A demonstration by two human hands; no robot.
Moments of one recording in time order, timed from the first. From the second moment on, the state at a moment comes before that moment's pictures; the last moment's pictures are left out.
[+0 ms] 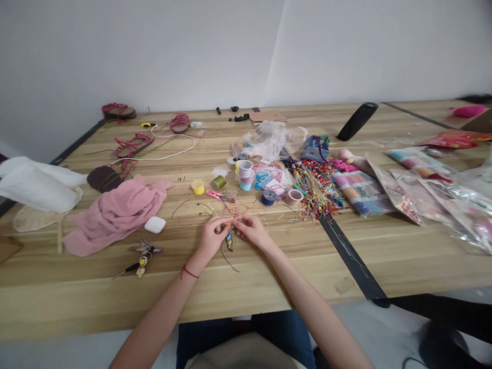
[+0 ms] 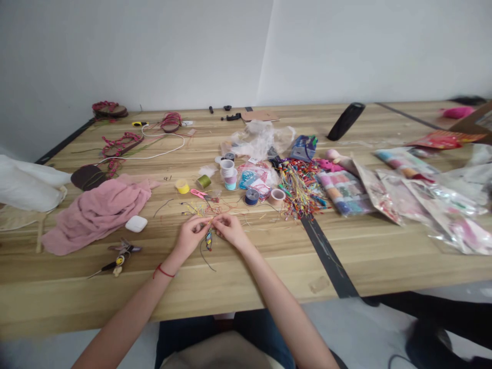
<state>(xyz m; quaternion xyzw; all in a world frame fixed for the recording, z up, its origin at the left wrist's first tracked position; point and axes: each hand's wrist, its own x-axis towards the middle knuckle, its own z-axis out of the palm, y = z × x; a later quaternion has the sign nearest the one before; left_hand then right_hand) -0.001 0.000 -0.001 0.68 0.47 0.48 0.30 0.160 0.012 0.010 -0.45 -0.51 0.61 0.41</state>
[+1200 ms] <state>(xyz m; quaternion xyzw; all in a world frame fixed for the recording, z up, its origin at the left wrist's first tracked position) 0.000 -0.003 0.002 0.67 0.46 0.48 0.32 0.163 0.013 0.007 -0.47 -0.51 0.59 0.42</state>
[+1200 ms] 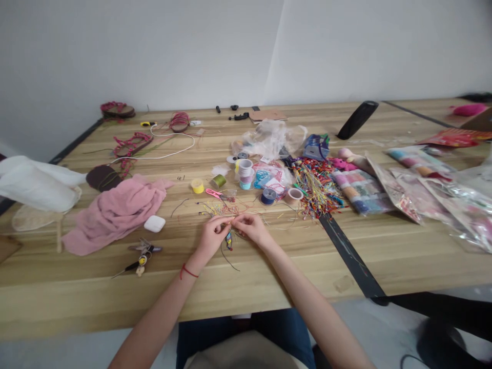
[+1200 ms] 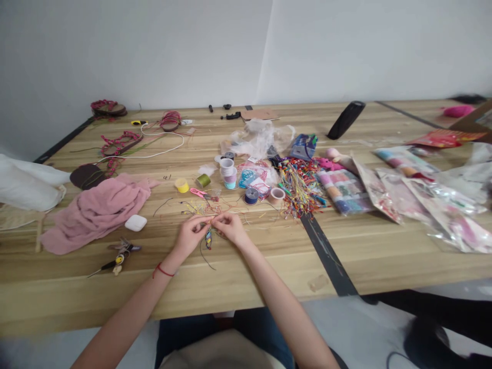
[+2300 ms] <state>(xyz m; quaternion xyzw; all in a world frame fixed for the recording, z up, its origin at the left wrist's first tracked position) -0.003 -0.003 0.001 0.68 0.48 0.45 0.30 0.156 0.012 0.004 -0.48 -0.56 0.52 0.43</state>
